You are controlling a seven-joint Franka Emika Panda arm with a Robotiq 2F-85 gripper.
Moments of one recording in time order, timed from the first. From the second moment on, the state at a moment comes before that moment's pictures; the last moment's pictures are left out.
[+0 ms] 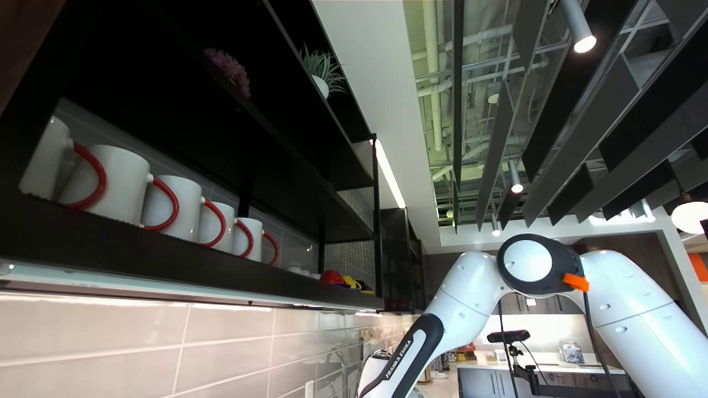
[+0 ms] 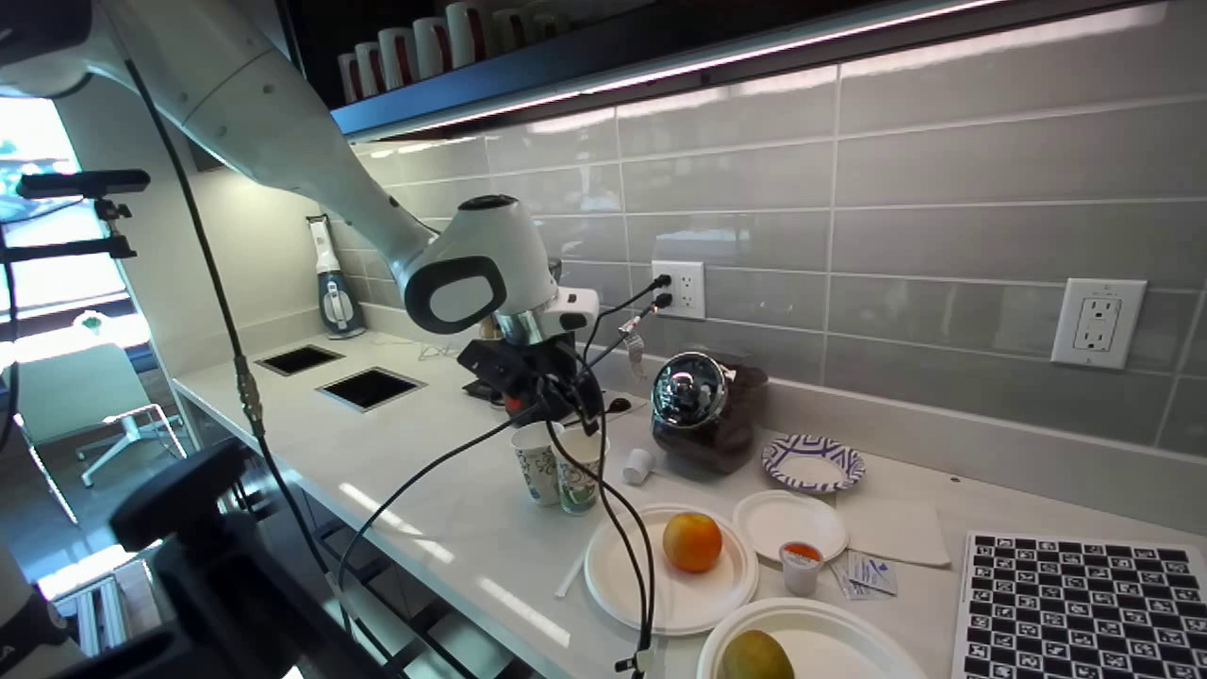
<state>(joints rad) -0.24 0.34 0.00 -2.19 0.19 2.79 -0.26</state>
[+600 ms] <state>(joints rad) -0.27 0.34 -0.02 -2.20 0.26 2.78 -0.20</state>
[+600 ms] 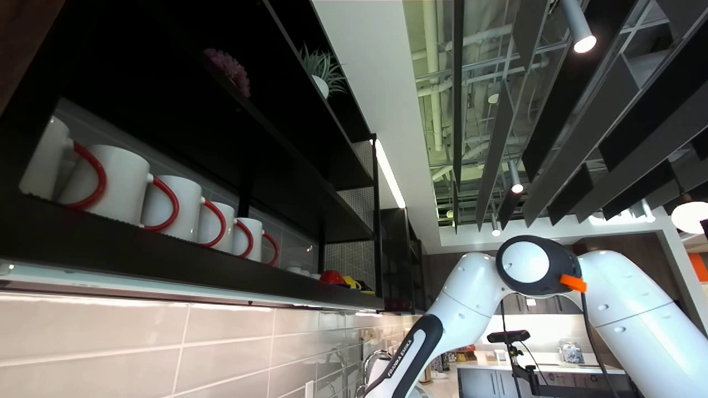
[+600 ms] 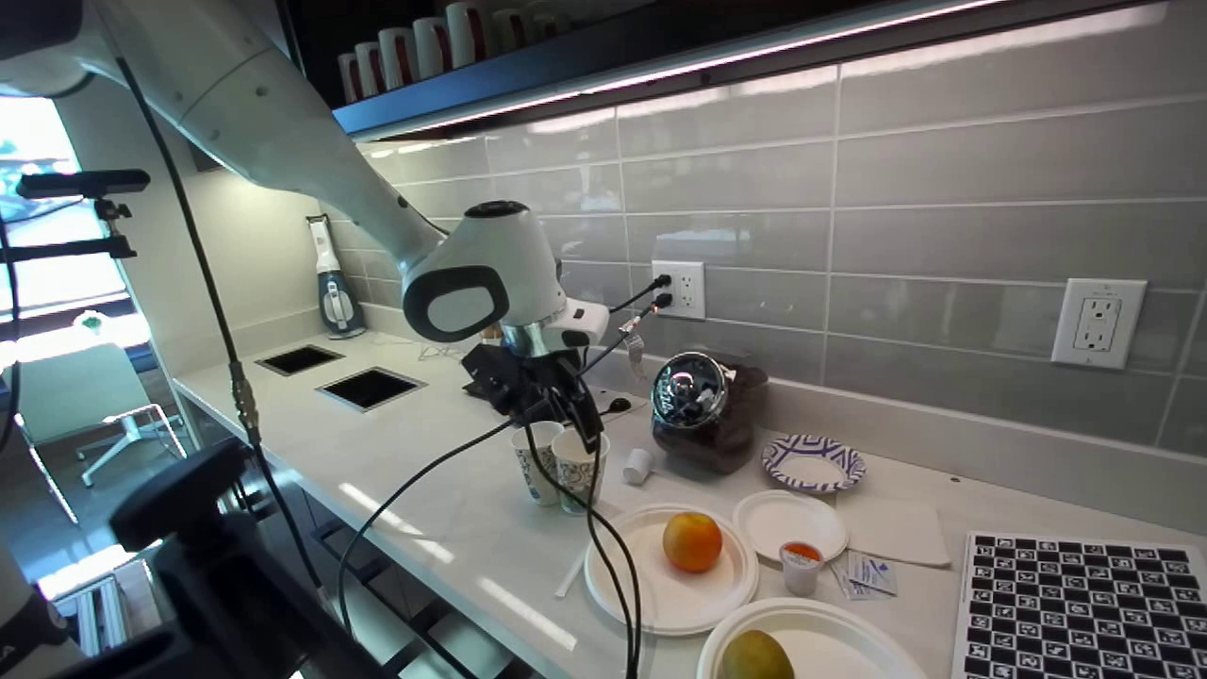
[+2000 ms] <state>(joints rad) -0.31 0.41 0.00 -2.18 0.34 2.79 -0.19</state>
